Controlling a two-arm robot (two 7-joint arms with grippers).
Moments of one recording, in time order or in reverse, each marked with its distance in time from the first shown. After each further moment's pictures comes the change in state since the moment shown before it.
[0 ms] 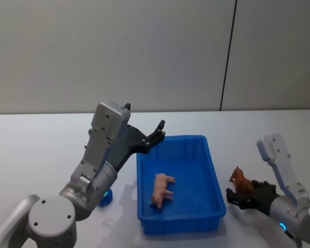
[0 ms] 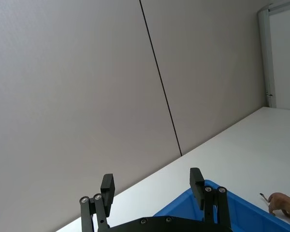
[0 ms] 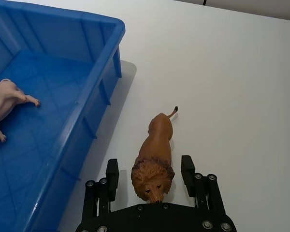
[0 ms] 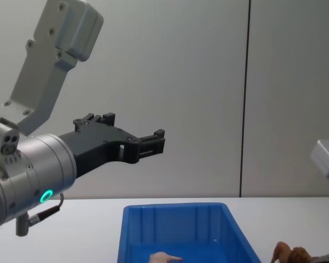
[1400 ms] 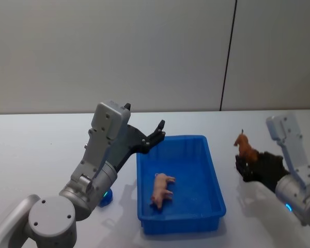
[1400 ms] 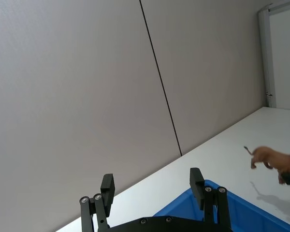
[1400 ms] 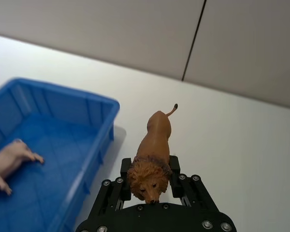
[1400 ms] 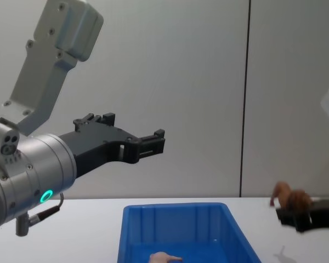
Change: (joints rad) left arm 0.000 0.000 0.000 0.000 0.000 0.000 0.000; right arm -0.004 0.013 0.013 -0.088 -0.050 -0.133 -0.022
